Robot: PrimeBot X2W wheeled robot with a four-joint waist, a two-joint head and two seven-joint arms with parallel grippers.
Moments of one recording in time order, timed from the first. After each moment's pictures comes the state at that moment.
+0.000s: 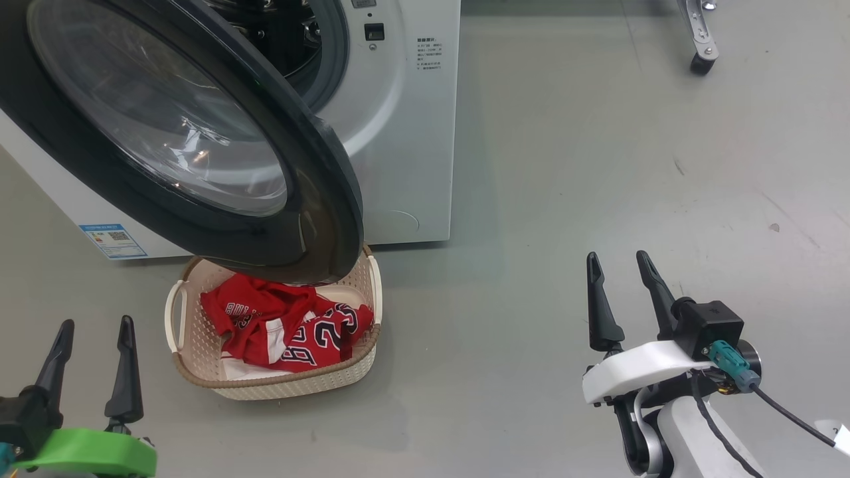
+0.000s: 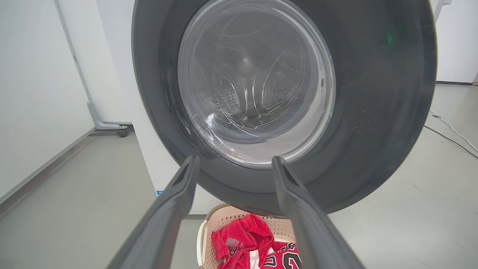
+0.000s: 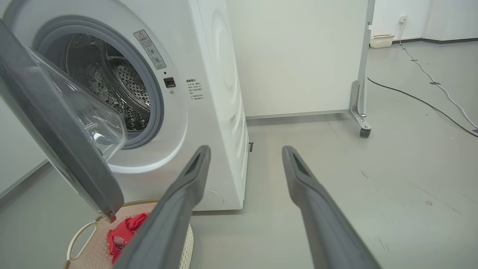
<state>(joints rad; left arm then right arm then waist) 0.00 0.17 0.09 0.20 -0.33 -0.11 -0.26 -0.15 -0.06 0.32 0.25 0.41 -0.05 -0.26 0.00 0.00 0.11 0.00</state>
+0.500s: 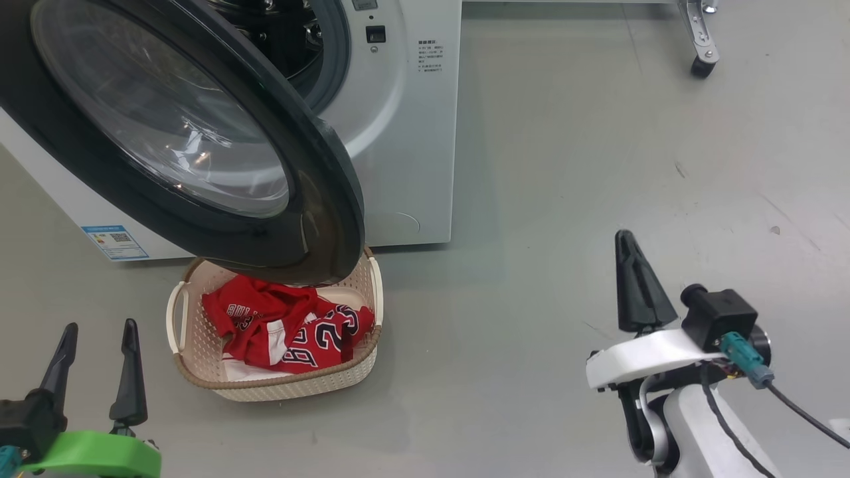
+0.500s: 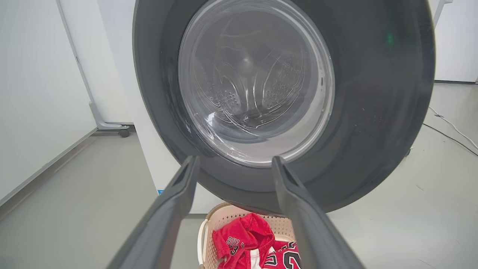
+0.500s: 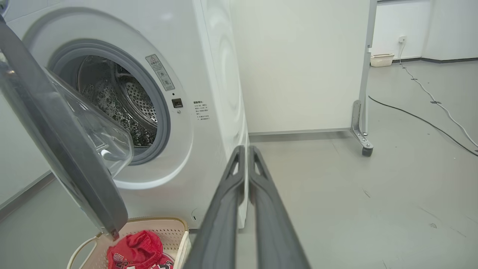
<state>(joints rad) 0.00 0.14 0.11 0.20 -0.29 -0.12 -0.26 -0.15 -0.06 0.31 0.19 0.39 -0.04 -0.26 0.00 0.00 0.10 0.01</state>
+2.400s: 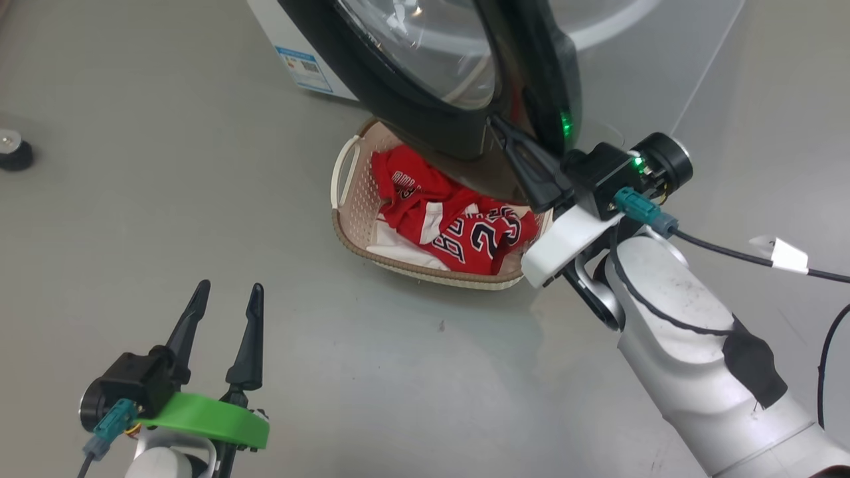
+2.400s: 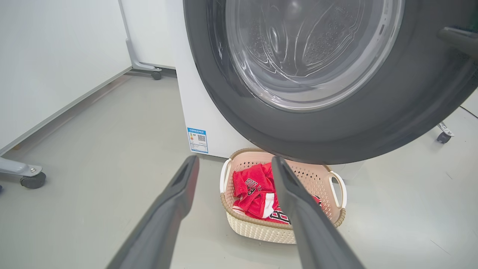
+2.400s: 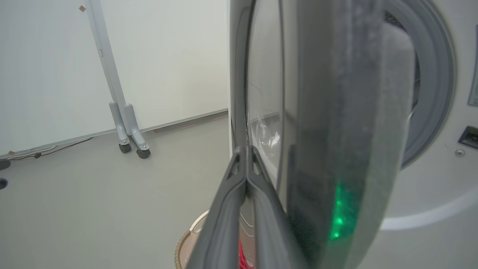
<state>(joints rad) -0.09 0.05 -0.12 0.19 -0.35 -0.12 -0.26 -0.64 -0.07 0.53 0.45 0.22 0.08 -0.22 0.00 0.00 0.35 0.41</state>
